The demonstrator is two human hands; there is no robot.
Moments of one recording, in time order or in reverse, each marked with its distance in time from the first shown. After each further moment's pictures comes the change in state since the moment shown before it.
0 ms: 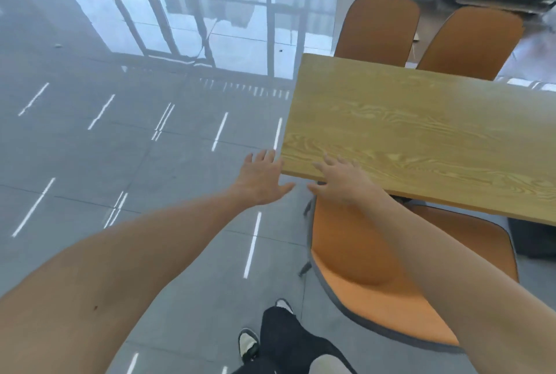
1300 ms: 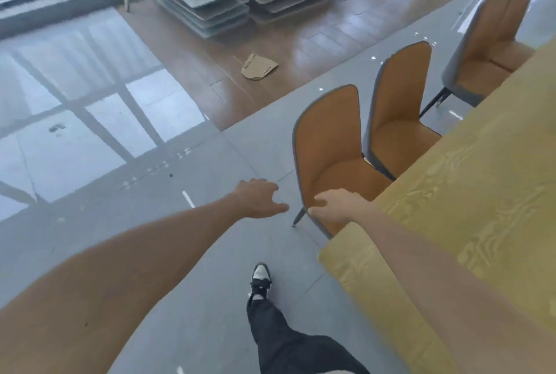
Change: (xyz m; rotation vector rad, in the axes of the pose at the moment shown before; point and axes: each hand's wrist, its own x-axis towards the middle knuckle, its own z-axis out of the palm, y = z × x) left_hand 0.892 -0.224 -0.254 0.265 -0.370 0.758; right_hand 0.661 0.171 -0.348 0.679 -0.084 0.754
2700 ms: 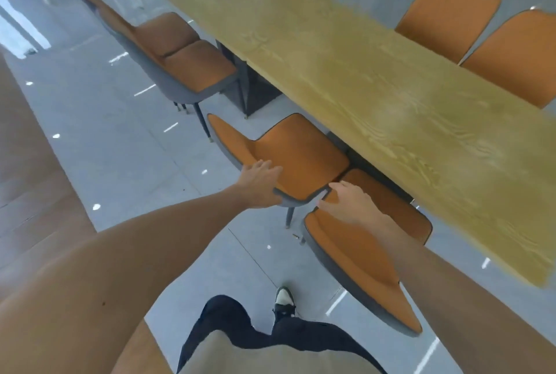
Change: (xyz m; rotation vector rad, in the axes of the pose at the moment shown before) left_hand 0.661 0.211 -0.366 0.842 -0.149 1.502; right_hand 0.307 0.141 -0.306 1.171 0.582 1.290
